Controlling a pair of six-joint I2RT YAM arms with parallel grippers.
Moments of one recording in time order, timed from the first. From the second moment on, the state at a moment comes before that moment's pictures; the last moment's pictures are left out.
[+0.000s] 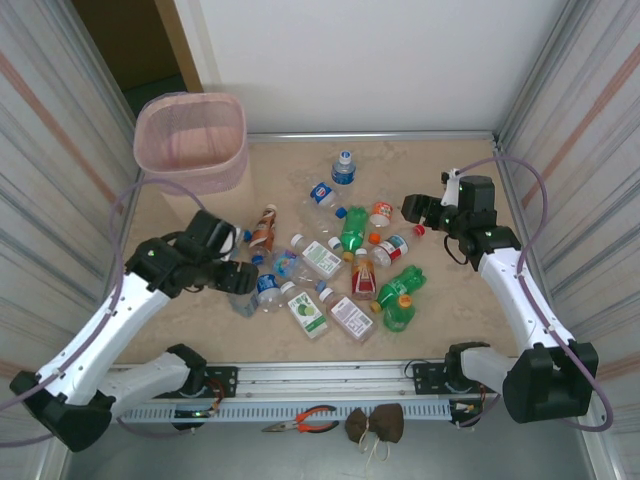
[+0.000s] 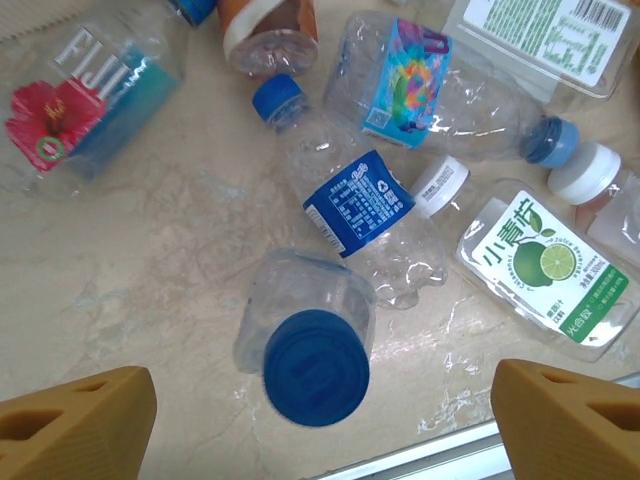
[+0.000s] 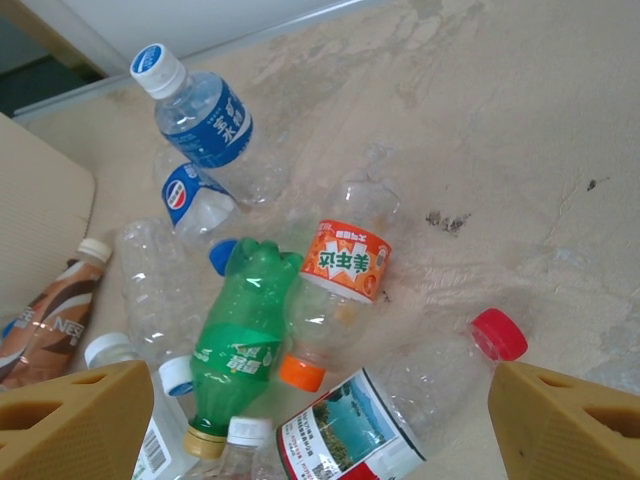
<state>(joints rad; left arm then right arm) -0.63 1.01 1.07 -1.21 -0.11 -0.34 0.11 1.13 0.91 -0.41 -0.24 0.33</state>
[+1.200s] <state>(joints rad) -0.76 1.10 0.80 -0.96 -0.21 -0.54 0.11 1.13 0.91 -0.42 -0.26 0.33</state>
